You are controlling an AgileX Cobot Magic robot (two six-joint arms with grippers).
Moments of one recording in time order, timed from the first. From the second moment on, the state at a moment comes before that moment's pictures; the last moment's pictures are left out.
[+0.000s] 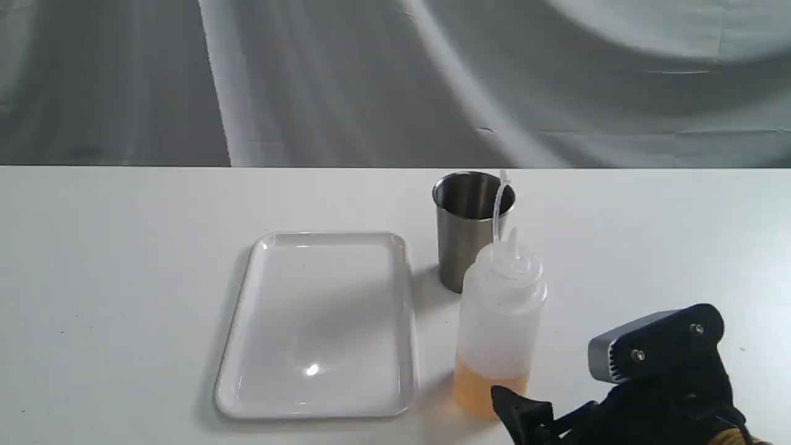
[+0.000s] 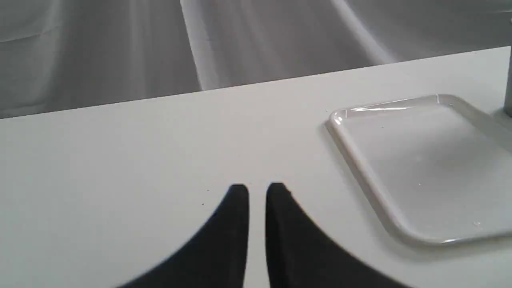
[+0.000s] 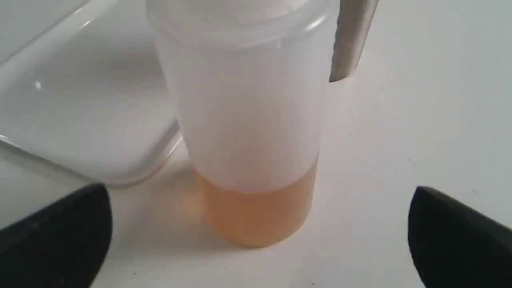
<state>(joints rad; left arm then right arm) -0.07 0.00 0.00 0.04 0.29 0.06 0.45 1.51 -0.26 0.22 -0.67 -0.07</state>
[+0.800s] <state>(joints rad) -0.07 0.00 0.00 0.04 0.29 0.06 0.45 1.60 -0.36 0.23 -0.65 -0.09</state>
